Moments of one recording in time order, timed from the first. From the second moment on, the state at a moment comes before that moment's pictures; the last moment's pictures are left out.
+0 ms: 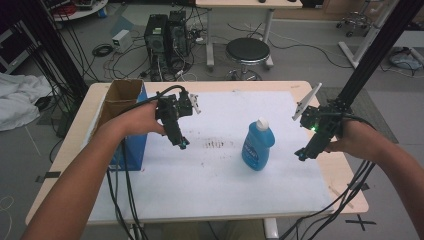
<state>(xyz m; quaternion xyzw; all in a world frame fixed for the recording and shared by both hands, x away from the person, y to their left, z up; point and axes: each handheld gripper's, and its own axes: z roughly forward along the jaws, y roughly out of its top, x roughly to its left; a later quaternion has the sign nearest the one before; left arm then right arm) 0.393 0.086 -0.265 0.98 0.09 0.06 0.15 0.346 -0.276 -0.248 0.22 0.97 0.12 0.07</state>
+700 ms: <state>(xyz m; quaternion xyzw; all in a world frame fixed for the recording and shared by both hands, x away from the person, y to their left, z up) 0.394 0.086 -0.270 0.98 0.09 0.06 0.15 0.350 -0.289 -0.265 0.35 0.92 0.15 0.07</state>
